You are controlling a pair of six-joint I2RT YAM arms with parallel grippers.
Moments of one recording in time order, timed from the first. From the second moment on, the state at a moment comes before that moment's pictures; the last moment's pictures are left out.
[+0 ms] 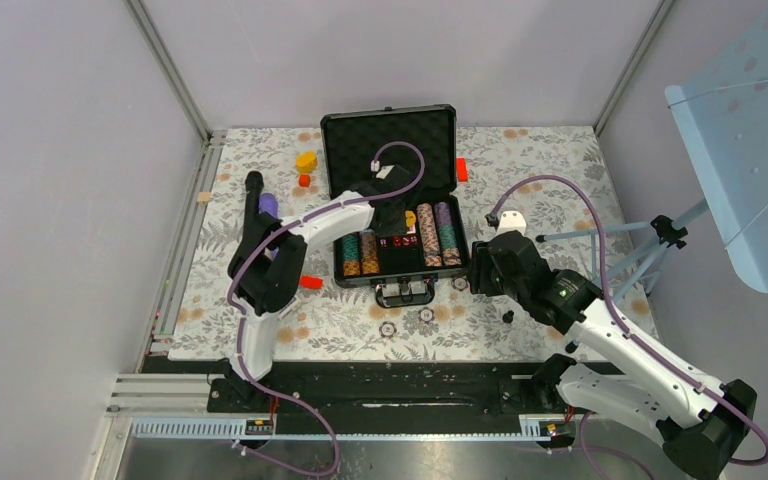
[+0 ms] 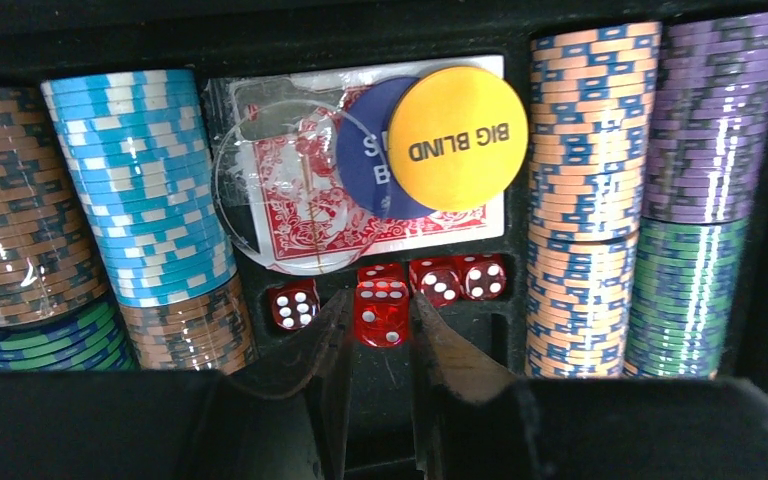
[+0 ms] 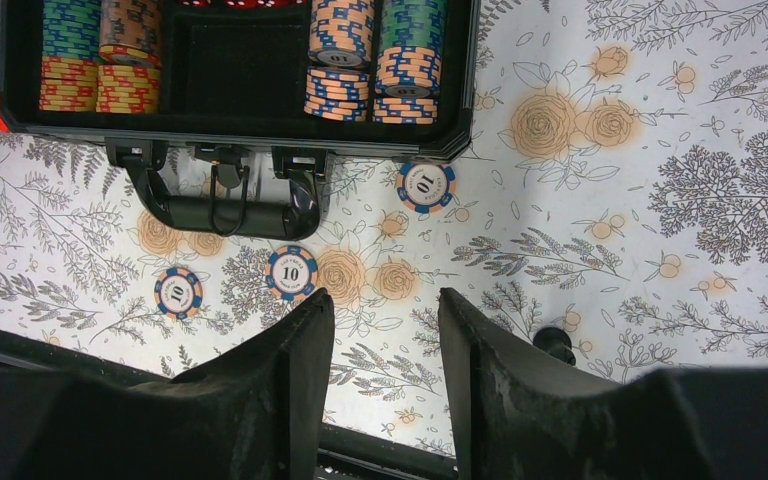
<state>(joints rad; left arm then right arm) -0.70 2.03 1.58 -0.59 -0.21 -0.71 0.73 0.88 0.80 -0.68 0.27 0.49</state>
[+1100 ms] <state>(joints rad) -0.69 2.05 1.58 -0.63 -0.25 -0.71 0.73 0.90 0.80 -0.68 0.27 0.49</state>
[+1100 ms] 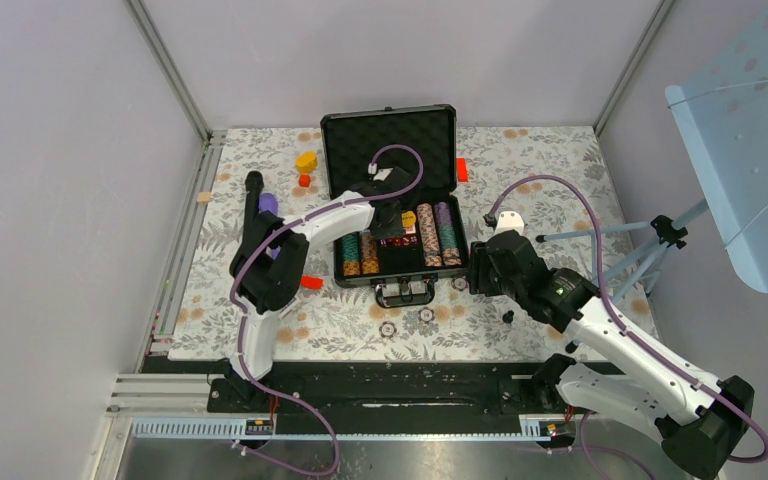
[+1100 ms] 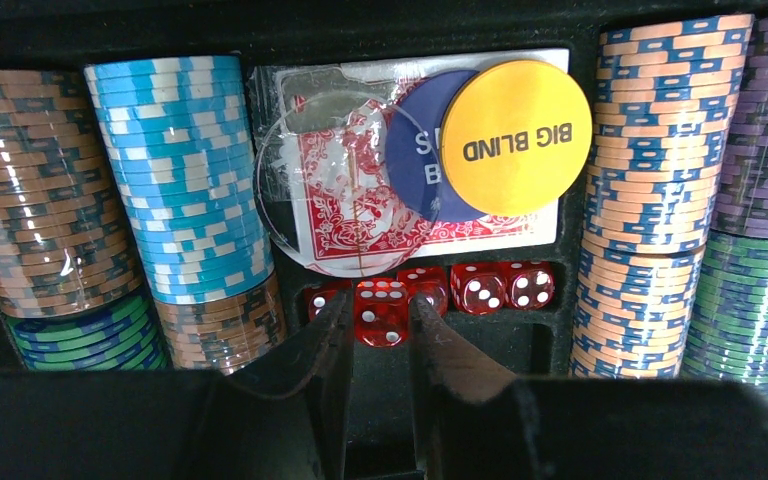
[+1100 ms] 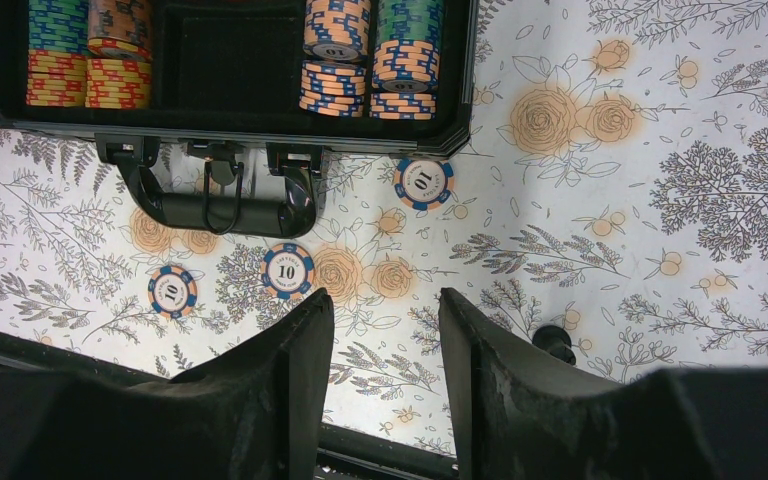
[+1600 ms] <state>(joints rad) -0.69 2.06 1.58 -0.63 -0.24 -0.71 0.73 0.90 0.79 -0.68 0.27 0.49</state>
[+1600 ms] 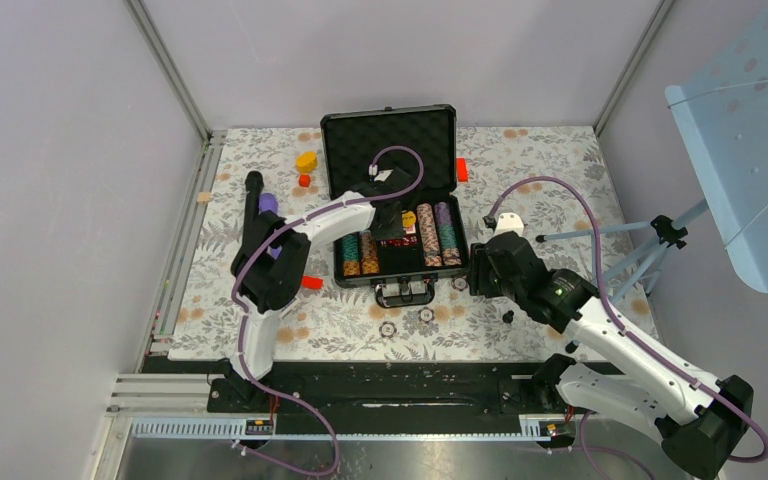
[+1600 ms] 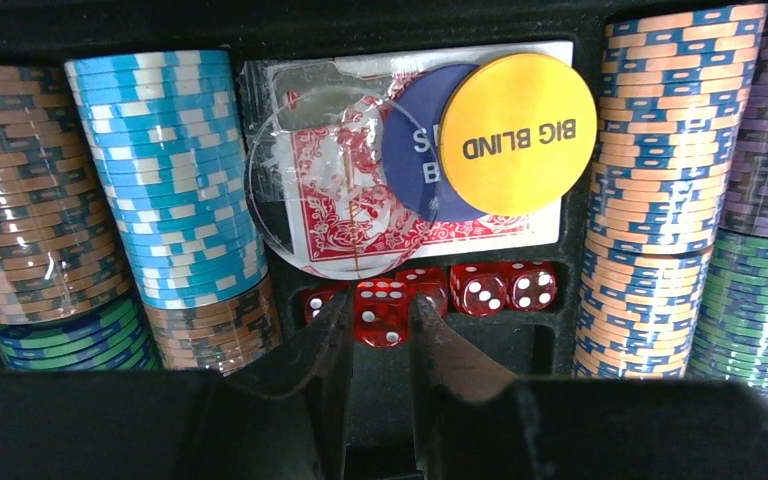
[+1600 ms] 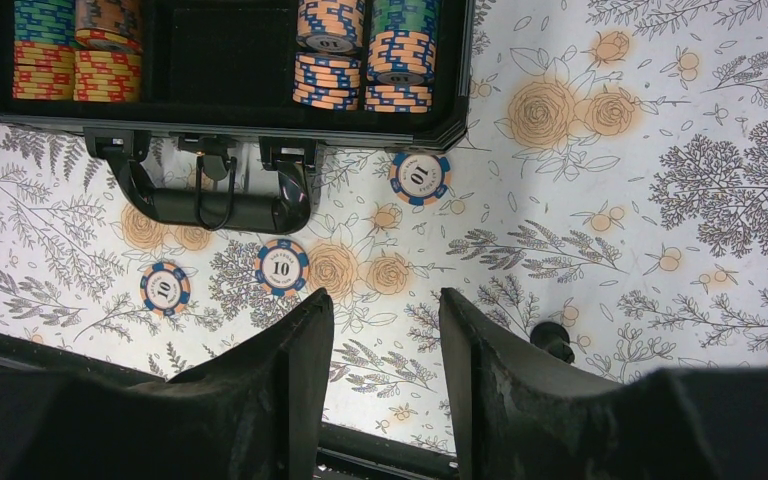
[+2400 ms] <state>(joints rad) -0.69 2.06 1.58 -0.63 -0.24 -0.71 0.73 0.90 0.78 -0.68 0.27 0.50</state>
